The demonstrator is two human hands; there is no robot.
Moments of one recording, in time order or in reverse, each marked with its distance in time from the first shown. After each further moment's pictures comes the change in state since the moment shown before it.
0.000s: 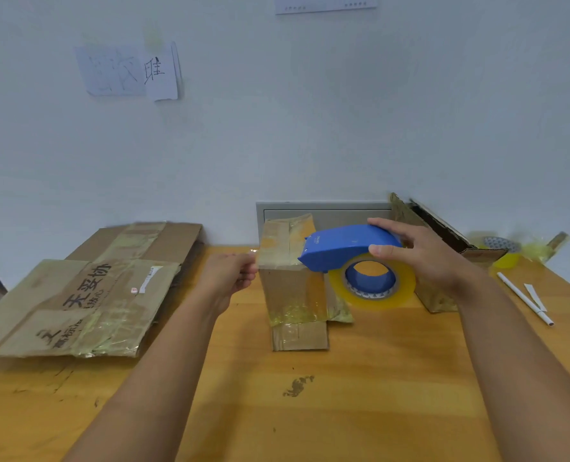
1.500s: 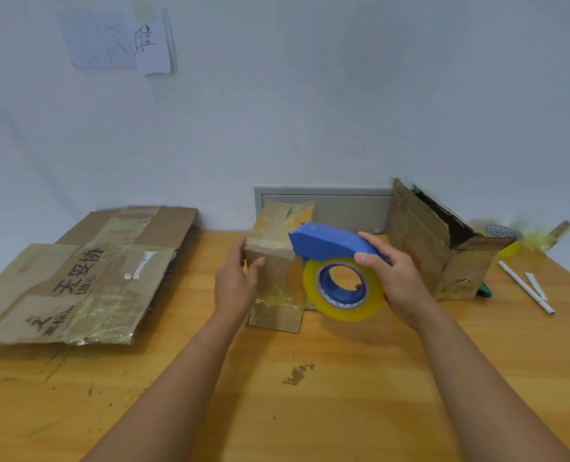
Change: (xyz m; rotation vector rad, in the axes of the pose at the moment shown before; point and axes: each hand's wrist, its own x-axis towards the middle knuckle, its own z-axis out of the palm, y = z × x) left_hand 0.023 -0.075 0.016 0.376 0.211 0.462; right_hand 0.000 0.050 0.074 0.376 0.208 0.075
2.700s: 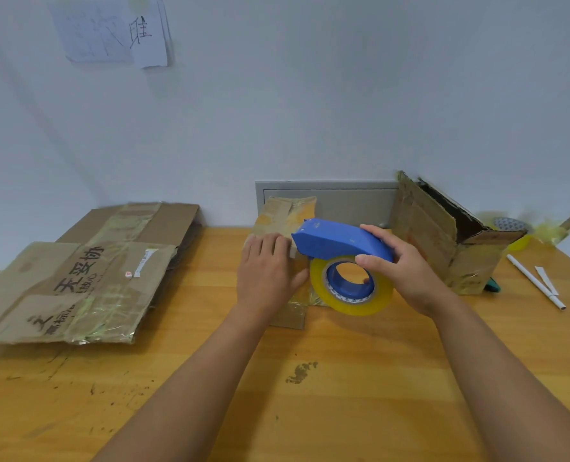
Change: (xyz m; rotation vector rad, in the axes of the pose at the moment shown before) left_hand -0.005 0.024 0.028 0.773 0.013 0.586; right_hand 0.004 -0.005 -0.014 -0.161 -0.131 -0.073
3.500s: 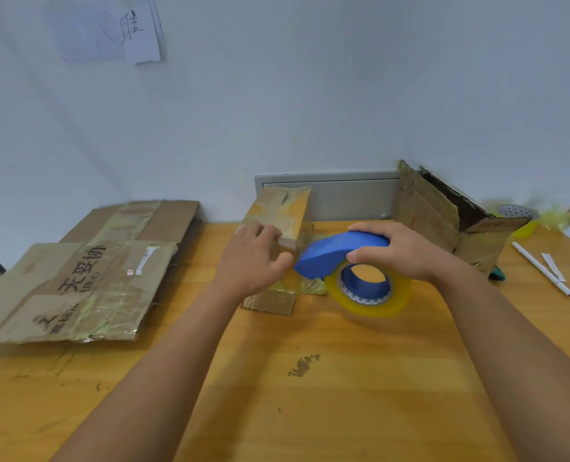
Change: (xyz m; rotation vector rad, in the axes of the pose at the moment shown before) left_hand 0.021 -0.027 -0.030 -0.132 -0.332 -0.051; right_hand 0.021 -0.018 -0.015 -0.359 -0.191 0.075
